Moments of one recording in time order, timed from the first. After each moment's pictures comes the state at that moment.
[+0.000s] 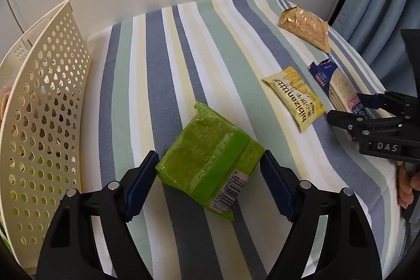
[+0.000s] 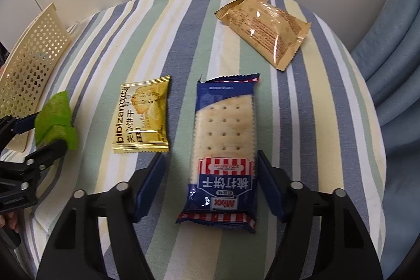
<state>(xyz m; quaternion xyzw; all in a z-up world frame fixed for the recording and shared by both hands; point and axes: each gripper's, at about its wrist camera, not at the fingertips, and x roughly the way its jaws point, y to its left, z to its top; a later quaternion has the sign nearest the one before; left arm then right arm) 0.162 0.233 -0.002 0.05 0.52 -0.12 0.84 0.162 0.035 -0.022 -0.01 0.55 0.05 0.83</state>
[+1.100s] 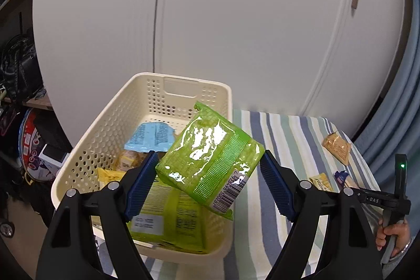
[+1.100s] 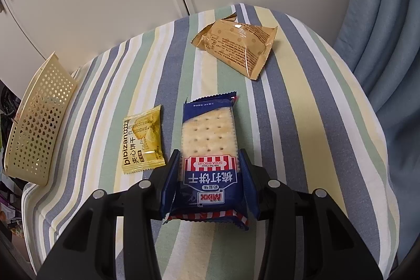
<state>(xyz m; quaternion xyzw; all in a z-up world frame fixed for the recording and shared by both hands) 0.099 0.399 0.106 -0.09 0.33 0.03 0.94 0.149 0.000 -0.008 0.10 0.50 0.05 0.86</state>
